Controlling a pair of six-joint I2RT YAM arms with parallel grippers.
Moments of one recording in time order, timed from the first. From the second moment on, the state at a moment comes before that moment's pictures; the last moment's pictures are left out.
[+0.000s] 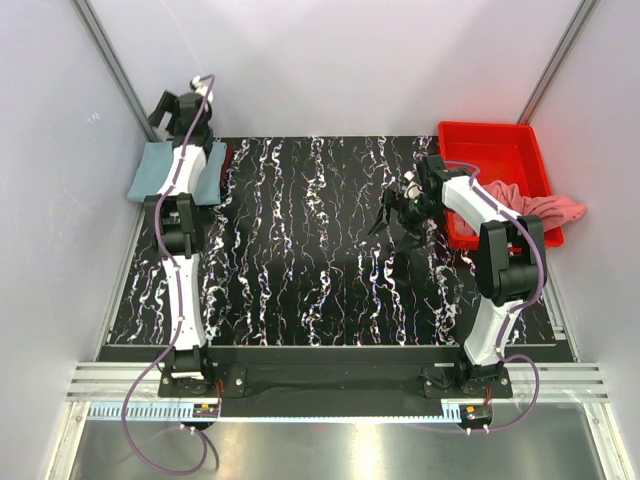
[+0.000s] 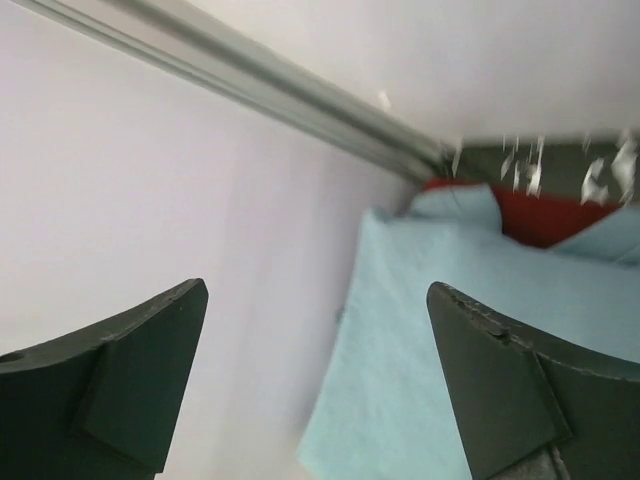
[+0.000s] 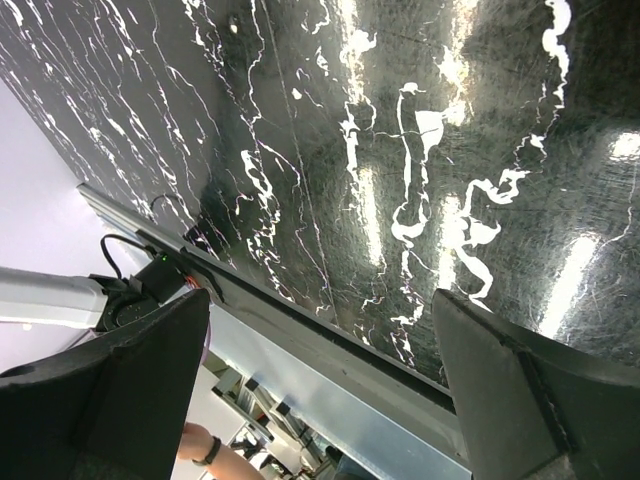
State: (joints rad) left arm 0.07 2.55 2.34 -0.07 -0.62 0.72; right arm 0.19 1.89 1.43 -0.89 -0.61 0.41
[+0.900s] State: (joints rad) left arm -0.60 0.97 0.77 -0.23 0.01 -0.53; right arm 0.20 1.12 0.66 -0.41 -0.60 0.56
